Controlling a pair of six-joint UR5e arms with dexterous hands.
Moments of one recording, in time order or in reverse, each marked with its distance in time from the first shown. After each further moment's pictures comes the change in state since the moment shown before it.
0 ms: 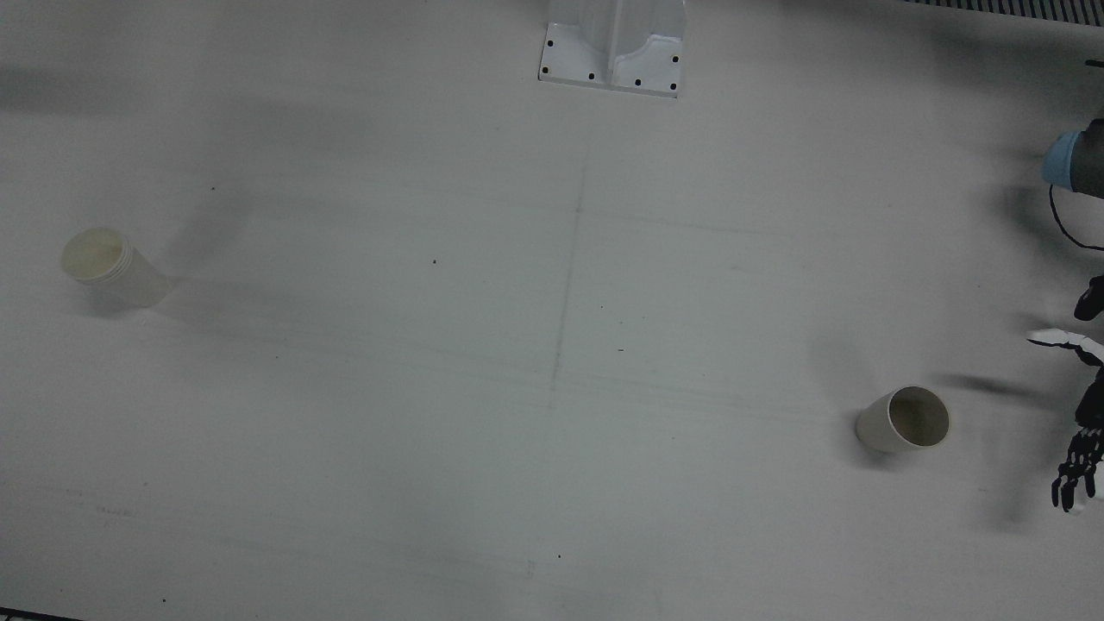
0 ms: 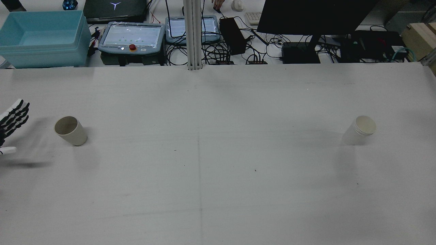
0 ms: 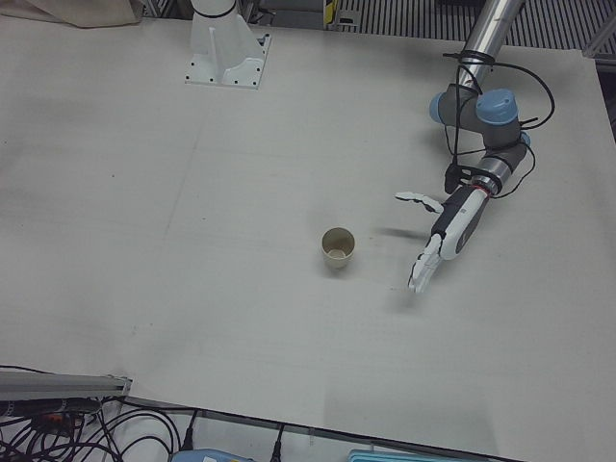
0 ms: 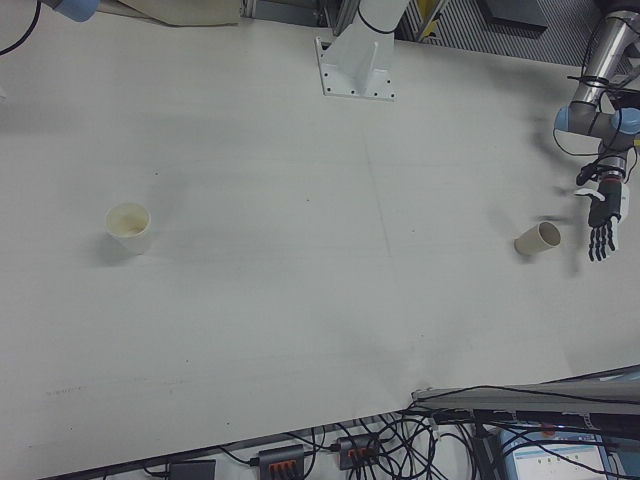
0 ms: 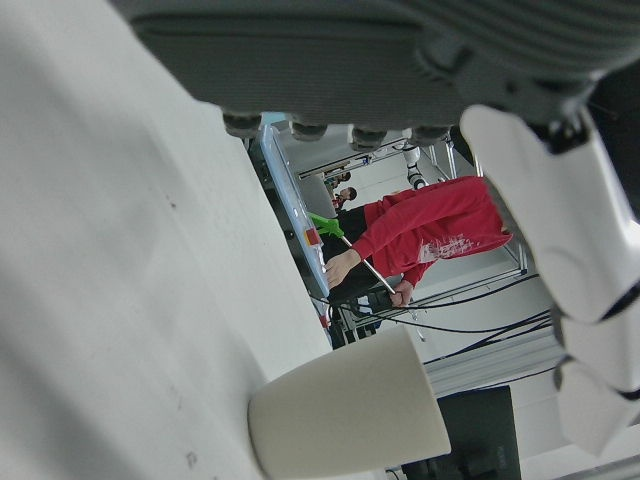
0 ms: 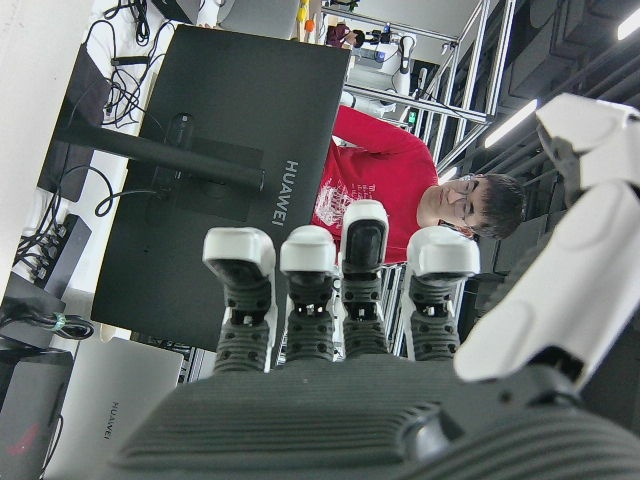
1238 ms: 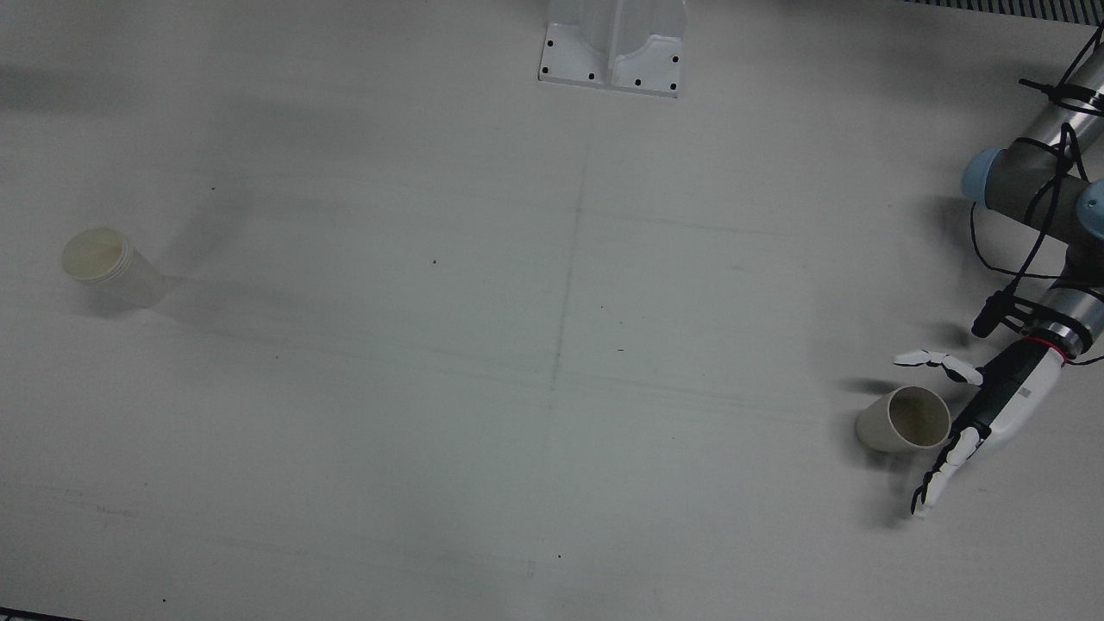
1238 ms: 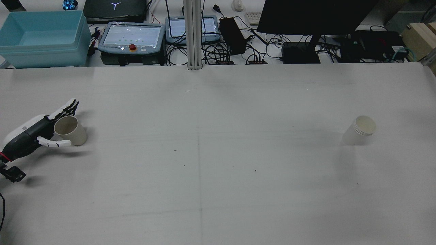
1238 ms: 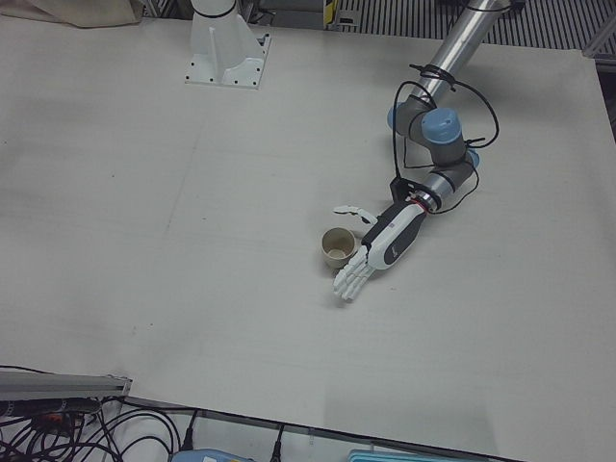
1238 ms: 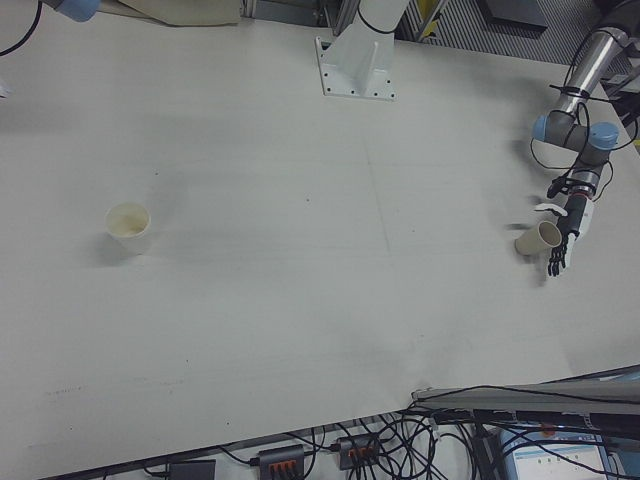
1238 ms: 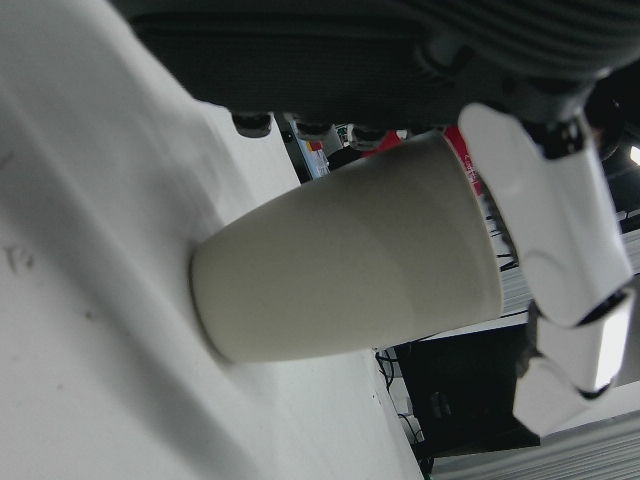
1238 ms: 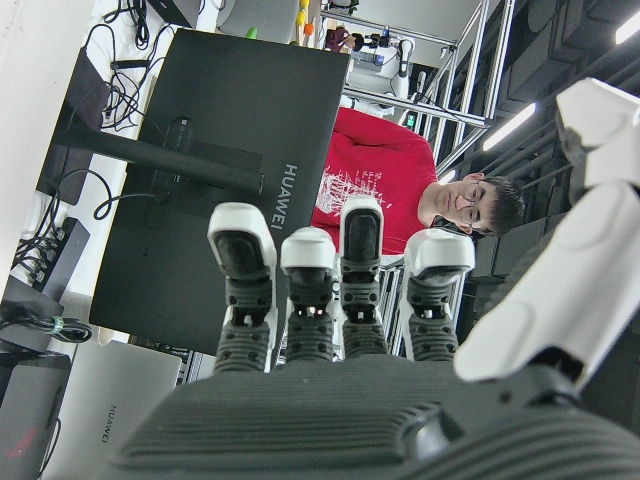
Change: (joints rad) left arm 0.080 -0.181 -0.004 0.182 0.022 0.037; right arm -0.003 -0.002 0.002 0.006 0.001 -0.002
